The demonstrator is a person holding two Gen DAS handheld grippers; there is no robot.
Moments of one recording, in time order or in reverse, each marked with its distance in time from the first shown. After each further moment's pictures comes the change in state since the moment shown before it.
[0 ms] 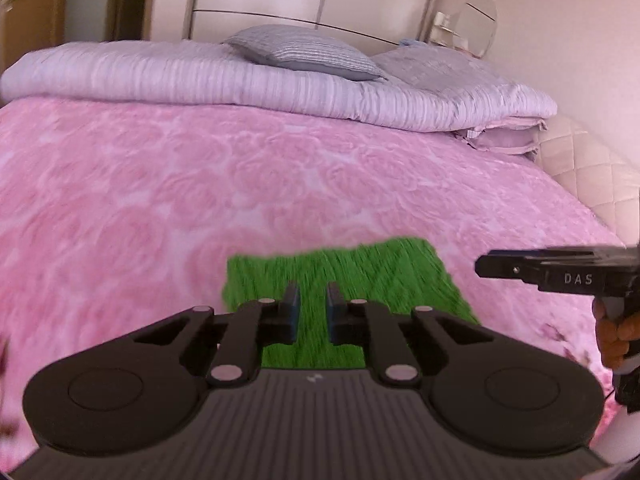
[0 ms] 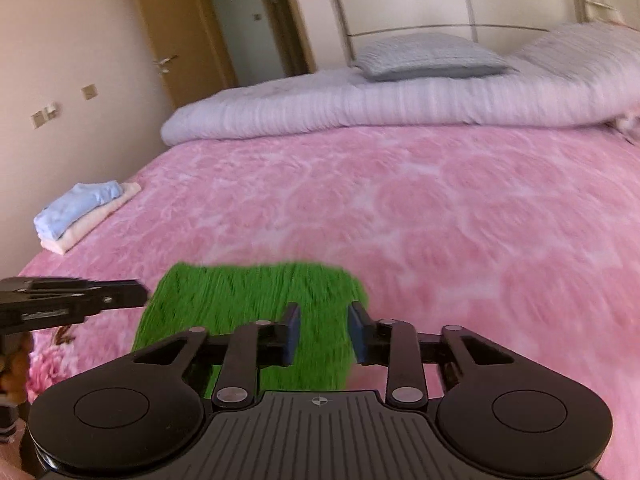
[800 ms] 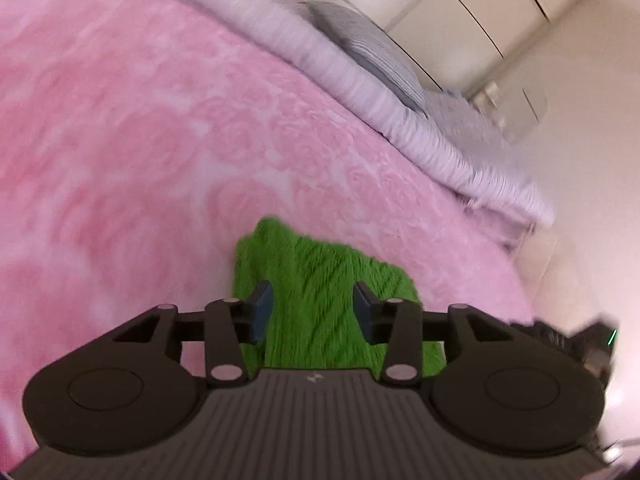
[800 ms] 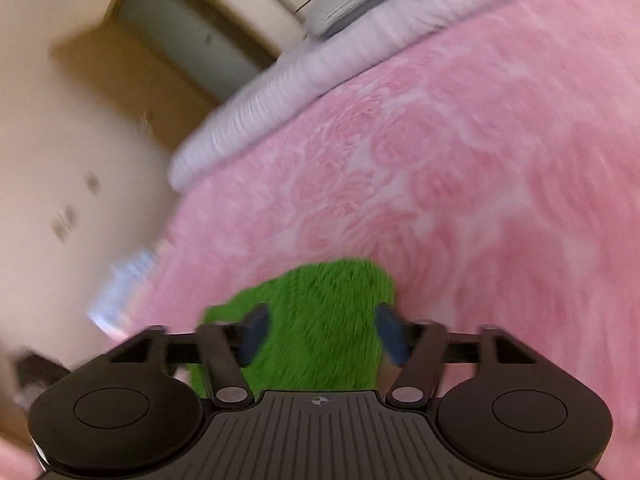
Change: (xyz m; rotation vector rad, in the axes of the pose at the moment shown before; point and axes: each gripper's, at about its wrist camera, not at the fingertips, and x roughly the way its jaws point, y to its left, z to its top) left arm -0.029 0.077 -0.051 -0.587 0.046 -0.158; right arm -0.002 -0.067 -0.034 0.559 0.047 0.219
